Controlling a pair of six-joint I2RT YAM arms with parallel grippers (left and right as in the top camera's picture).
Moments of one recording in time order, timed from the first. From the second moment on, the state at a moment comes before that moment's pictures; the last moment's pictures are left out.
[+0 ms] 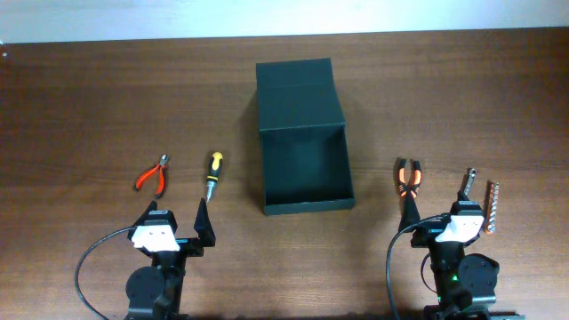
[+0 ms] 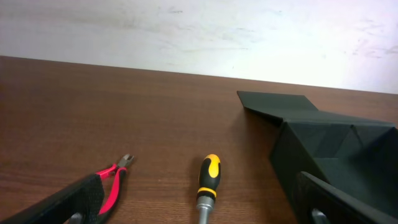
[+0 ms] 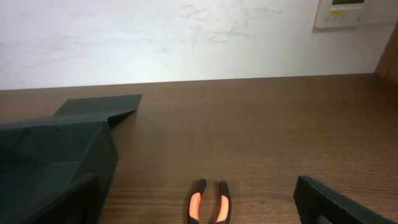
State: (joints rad) left arm -0.08 0.01 0.06 -0.18 -0.06 -0.13; right arm 0.02 0.01 0.05 -0.15 0.04 0.05
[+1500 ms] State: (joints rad) left arm -0.08 0.24 0.32 -0.27 -0.12 -0.14; right arm 0.02 0.69 0.87 -0.75 0.02 0.08
